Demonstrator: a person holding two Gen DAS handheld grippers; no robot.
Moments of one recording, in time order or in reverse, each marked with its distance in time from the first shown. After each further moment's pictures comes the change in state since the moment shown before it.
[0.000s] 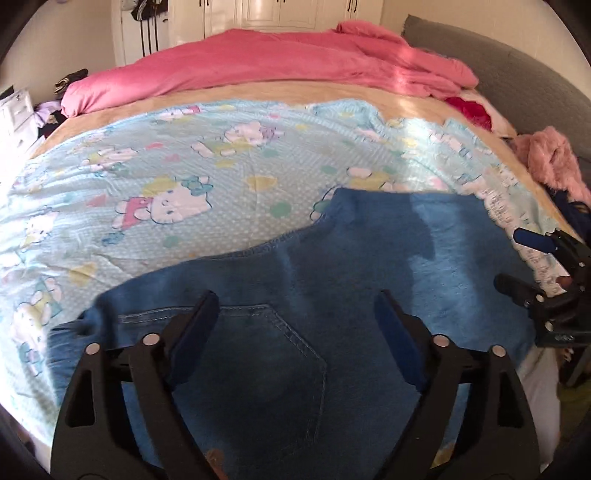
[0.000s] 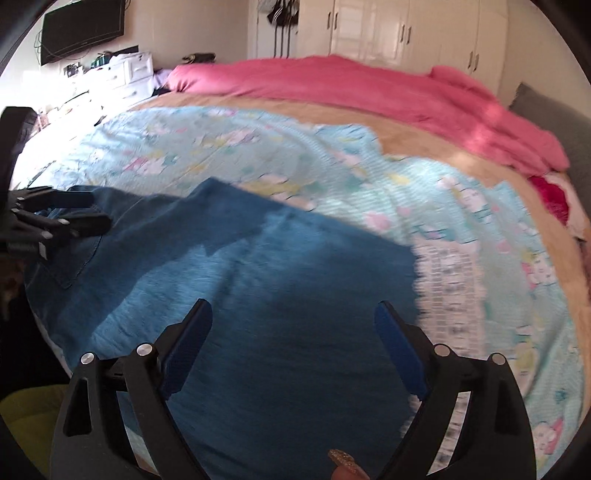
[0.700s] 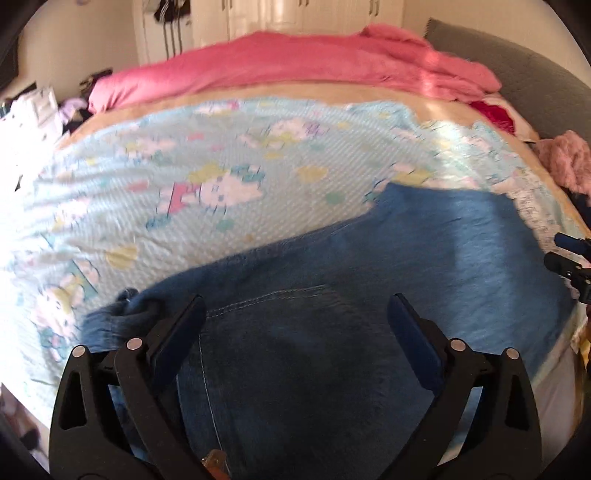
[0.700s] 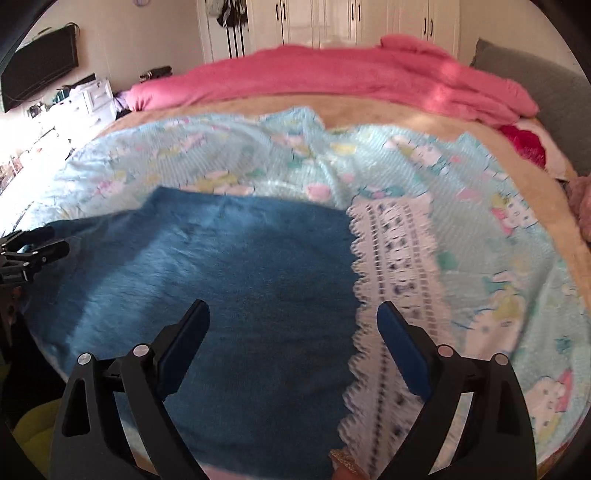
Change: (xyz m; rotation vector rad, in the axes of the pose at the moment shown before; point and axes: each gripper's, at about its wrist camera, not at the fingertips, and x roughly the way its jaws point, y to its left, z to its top) left arm -0.026 0.023 -0.015 -0.023 -0.059 0.059; right arm -0.027 -0.051 -0.022 0.182 0.001 -0.041
